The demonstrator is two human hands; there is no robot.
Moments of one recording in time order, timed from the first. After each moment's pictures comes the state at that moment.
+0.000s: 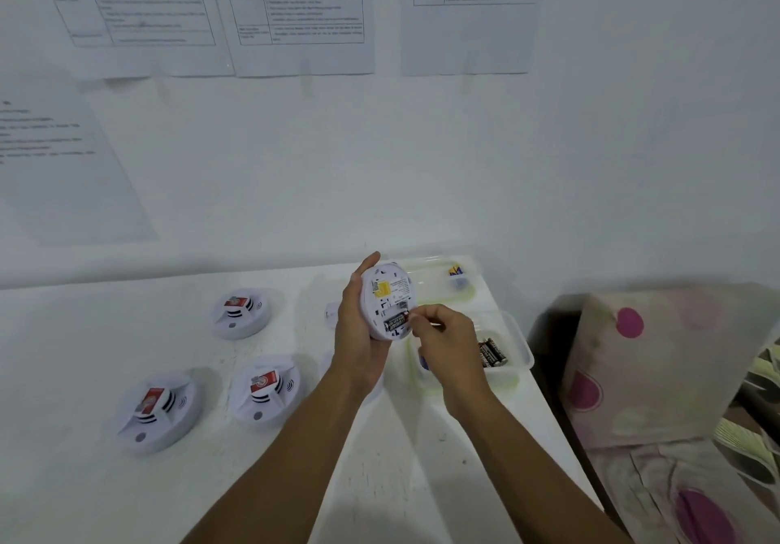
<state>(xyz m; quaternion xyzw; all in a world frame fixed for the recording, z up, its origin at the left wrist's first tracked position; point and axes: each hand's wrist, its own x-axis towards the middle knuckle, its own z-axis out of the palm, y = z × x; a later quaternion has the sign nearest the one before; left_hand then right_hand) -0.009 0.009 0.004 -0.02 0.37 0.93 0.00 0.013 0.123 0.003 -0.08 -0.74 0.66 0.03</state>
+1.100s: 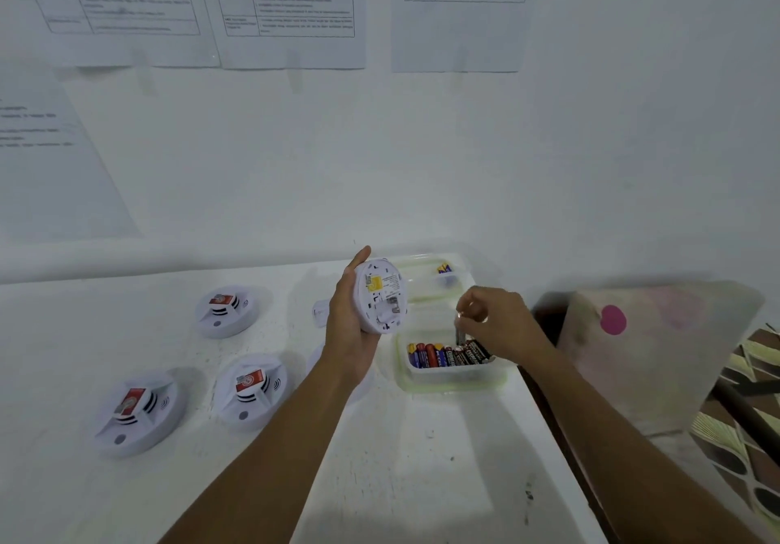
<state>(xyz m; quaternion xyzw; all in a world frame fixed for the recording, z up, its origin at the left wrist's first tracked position) -0.017 0.009 0.002 0.00 0.40 0.92 0.01 -0.029 0.223 0.007 0.07 -0.93 0.35 0.04</state>
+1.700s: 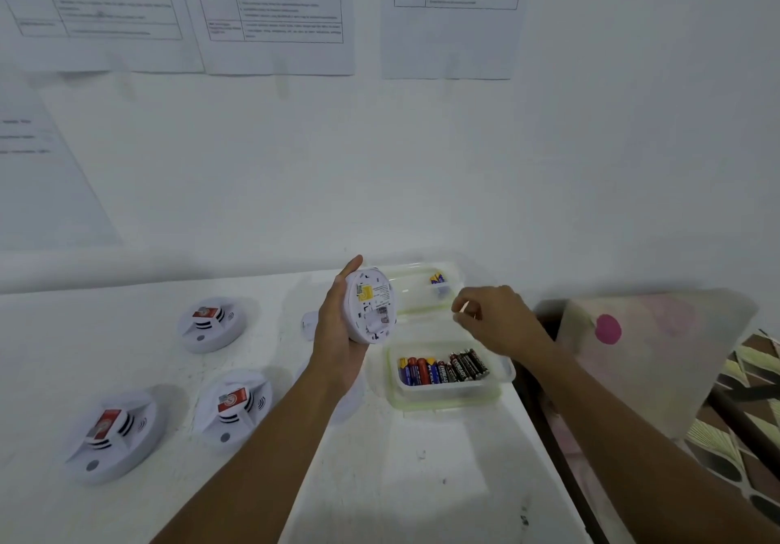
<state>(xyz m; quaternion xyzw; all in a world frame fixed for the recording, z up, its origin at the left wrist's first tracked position) -0.034 0.007 -0.004 -0.01 0.42 0.91 0.01 -0.060 0.239 0.009 0.13 -0.97 0.21 0.06</state>
